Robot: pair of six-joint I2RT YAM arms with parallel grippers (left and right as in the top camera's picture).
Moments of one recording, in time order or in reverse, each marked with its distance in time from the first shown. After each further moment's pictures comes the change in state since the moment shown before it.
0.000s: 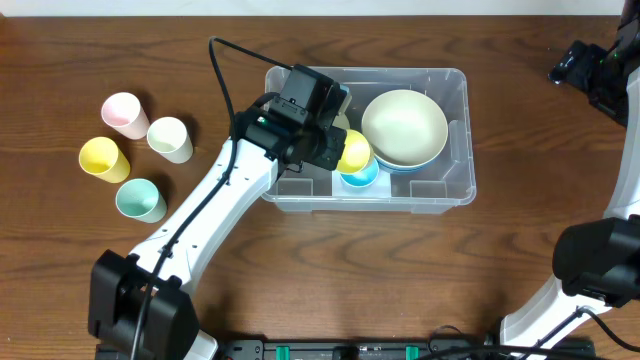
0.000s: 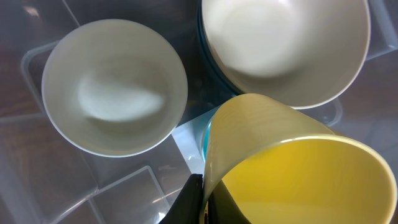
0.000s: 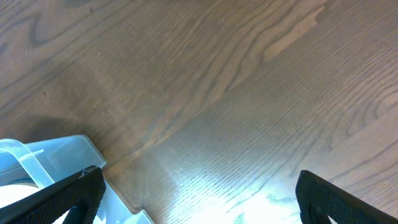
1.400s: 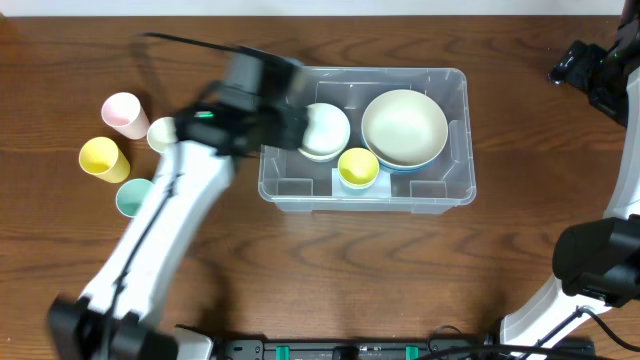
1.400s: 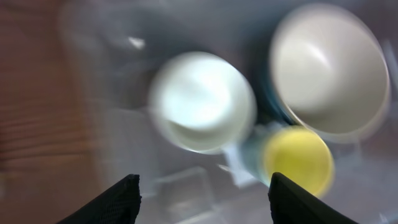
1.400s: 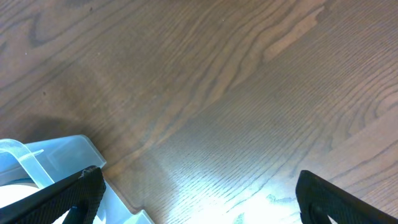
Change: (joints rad) left arm 0.186 -0.128 0.031 -0.051 -0.032 -0.004; right arm 0.000 0.000 0.000 0.000 0.000 0.000
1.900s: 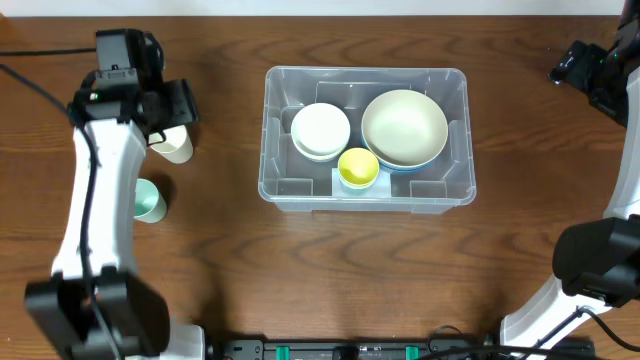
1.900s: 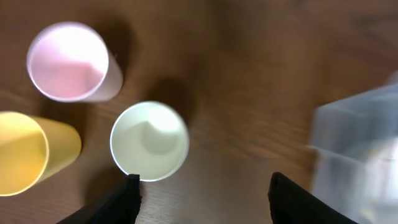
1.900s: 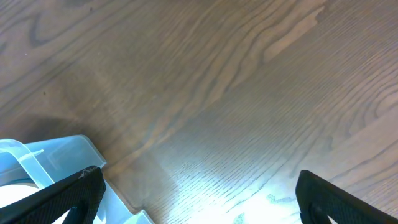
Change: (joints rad) left arm 0.435 0.100 0.034 -0.031 -0.132 -0.027; right arm 0.000 0.000 0.000 0.000 0.000 0.000
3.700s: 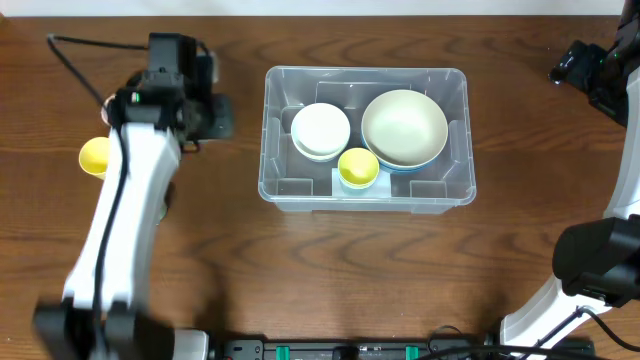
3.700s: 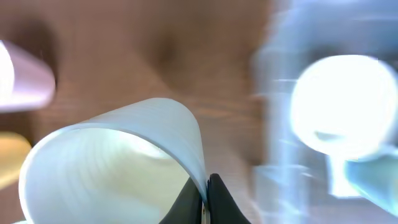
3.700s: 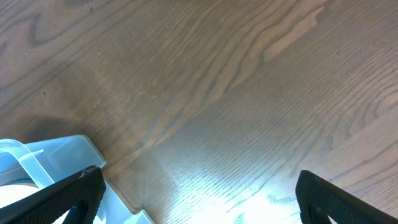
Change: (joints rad) left arm -0.214 -0.109 -0.003 -0.093 0.025 0.103; right arm 0.000 0.000 0.000 0.000 0.000 0.000
